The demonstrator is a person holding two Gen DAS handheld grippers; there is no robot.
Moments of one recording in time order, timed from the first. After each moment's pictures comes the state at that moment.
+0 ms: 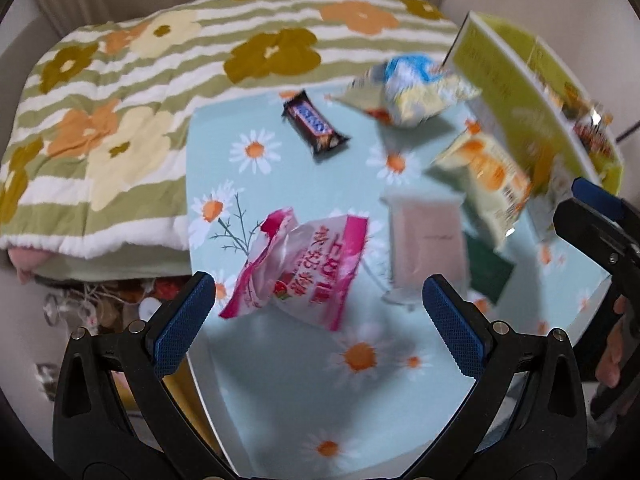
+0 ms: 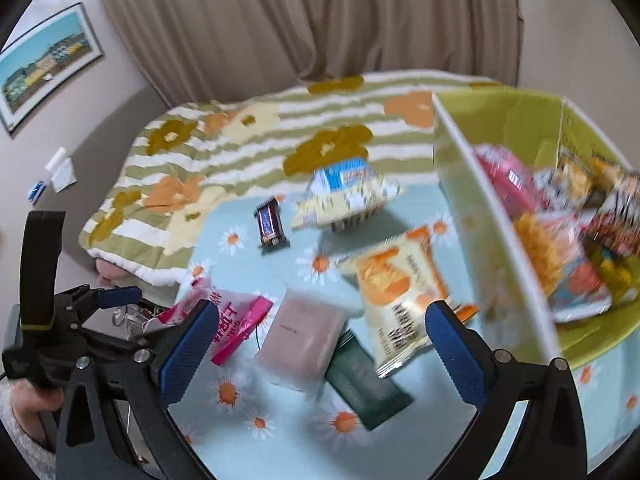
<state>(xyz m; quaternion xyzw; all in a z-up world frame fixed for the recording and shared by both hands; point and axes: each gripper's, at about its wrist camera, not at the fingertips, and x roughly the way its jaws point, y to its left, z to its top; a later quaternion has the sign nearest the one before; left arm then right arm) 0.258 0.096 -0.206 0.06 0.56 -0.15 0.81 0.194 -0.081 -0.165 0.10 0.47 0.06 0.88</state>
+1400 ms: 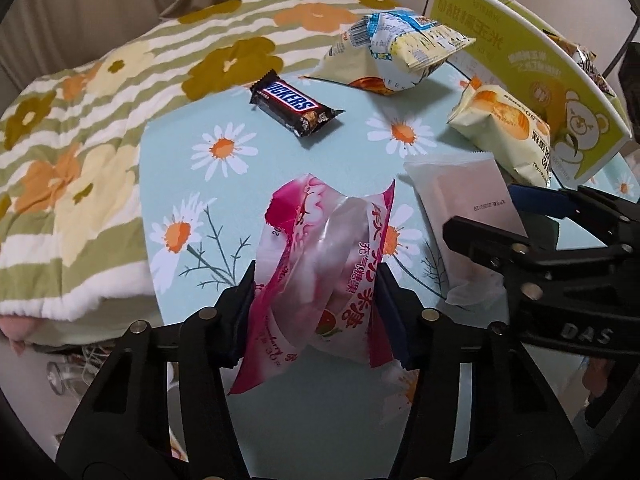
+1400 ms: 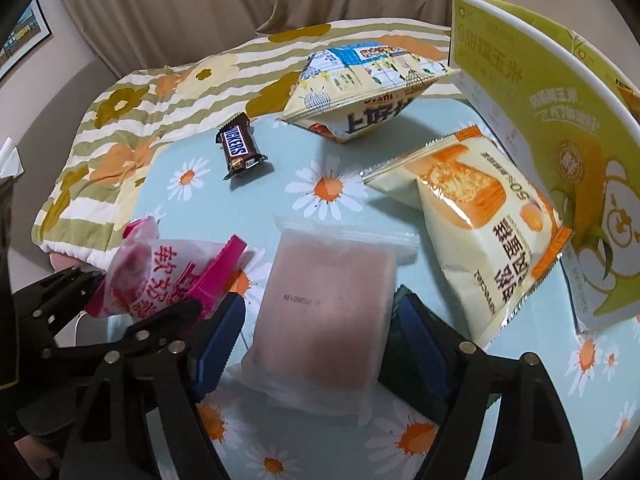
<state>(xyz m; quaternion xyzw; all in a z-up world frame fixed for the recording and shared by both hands) 0.268 0.101 -0.265 0.11 0.52 -0.23 0.82 0.216 -0.028 -0.251 0.08 0.52 0.00 0.85</state>
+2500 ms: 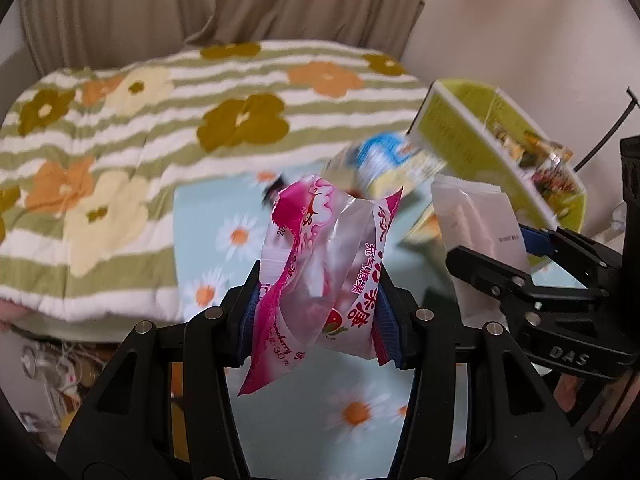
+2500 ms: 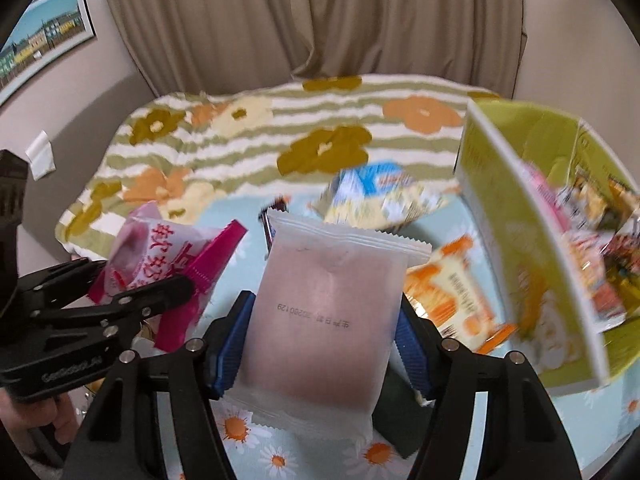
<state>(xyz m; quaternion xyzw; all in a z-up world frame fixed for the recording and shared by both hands) 0.279 0.105 -0.159 0.01 0.46 -0.23 0.86 0.208 -0.047 -0.150 0.05 0.44 0.05 0.90</state>
